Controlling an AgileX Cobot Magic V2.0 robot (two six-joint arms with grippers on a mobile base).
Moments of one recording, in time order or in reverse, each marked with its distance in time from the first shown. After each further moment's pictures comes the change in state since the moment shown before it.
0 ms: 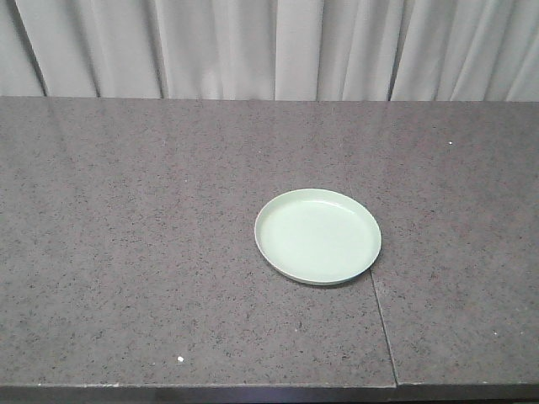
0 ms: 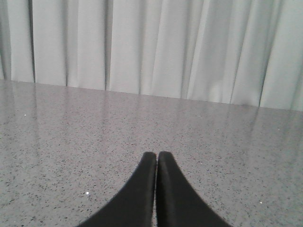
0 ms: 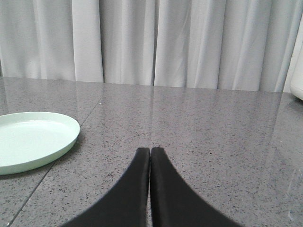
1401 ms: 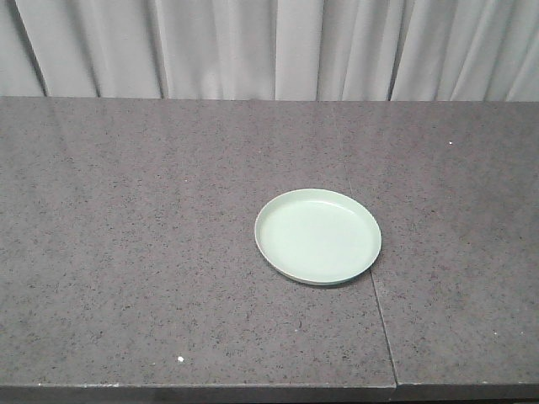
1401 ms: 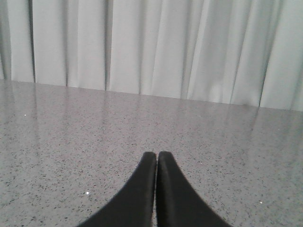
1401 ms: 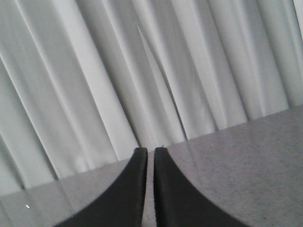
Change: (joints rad) left arm 0.000 0.000 0.000 0.000 0.000 0.000; right arm 0.000 0.263 -0.528 -0.026 0.182 0.403
